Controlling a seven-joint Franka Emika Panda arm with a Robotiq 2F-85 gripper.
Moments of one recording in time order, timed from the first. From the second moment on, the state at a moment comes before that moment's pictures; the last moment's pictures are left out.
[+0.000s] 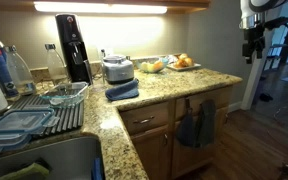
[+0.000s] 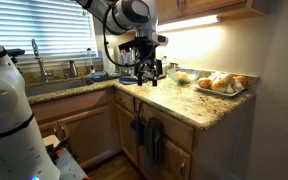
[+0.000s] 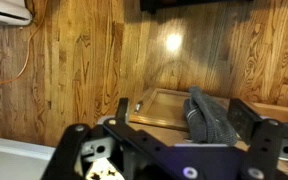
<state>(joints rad) -0.15 -0.20 -0.09 -2.28 -0.22 1.93 -0.03</state>
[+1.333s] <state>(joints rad) -0.08 -0.07 -0.04 -2.29 -0.08 2.17 0.03</state>
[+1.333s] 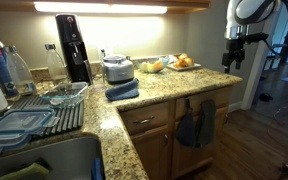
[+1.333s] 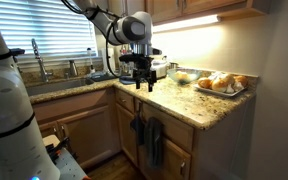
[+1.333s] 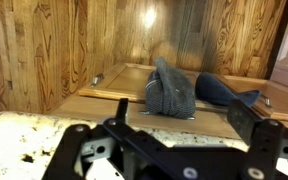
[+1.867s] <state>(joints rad) -0.05 0.05 -0.02 -2.30 -0.07 2.31 0.06</state>
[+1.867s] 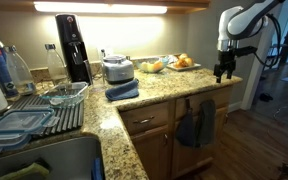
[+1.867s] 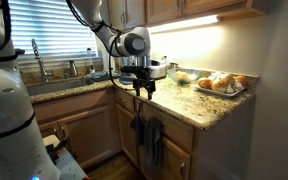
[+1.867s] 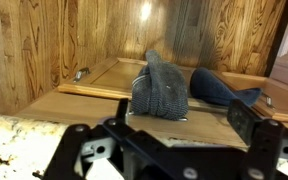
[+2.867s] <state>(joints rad) -0.01 0.13 0.04 -2.50 0.13 2.69 0.09</state>
